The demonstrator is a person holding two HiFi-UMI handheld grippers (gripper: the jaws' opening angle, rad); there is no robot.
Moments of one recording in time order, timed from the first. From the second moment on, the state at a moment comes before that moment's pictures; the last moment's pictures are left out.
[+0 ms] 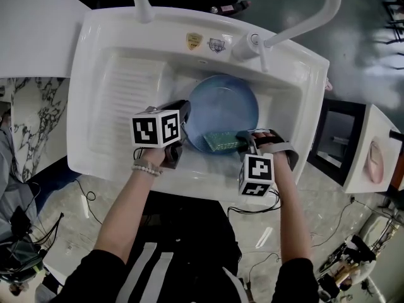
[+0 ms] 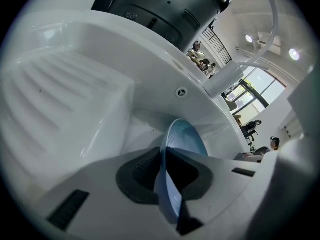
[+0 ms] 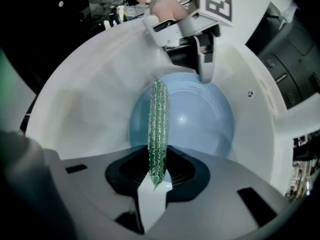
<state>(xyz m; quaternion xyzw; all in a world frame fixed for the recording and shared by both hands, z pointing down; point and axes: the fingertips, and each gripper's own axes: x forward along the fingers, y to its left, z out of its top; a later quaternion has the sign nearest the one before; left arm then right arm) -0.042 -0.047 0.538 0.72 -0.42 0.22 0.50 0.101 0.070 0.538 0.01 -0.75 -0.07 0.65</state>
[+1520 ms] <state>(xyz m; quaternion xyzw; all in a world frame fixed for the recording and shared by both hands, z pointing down) -0.041 -0.045 0.538 0.72 -0.41 0.22 0.51 0.100 0.081 0.553 0.14 -0.70 0.10 0.69</state>
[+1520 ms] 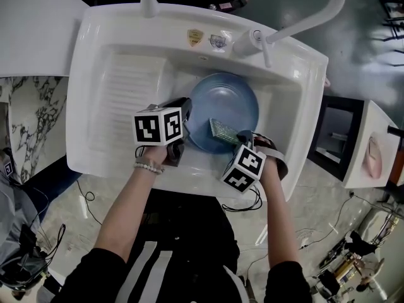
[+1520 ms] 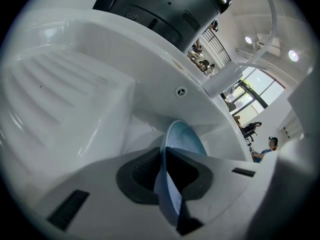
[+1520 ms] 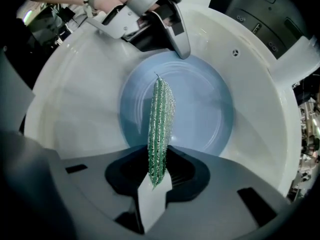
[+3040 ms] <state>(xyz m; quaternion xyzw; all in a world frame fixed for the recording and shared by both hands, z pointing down) -0.031 -0.060 0.472 0.79 -0.40 0.25 0.40 0.074 0.021 0.456 0.36 -0.82 0.18 0.40</state>
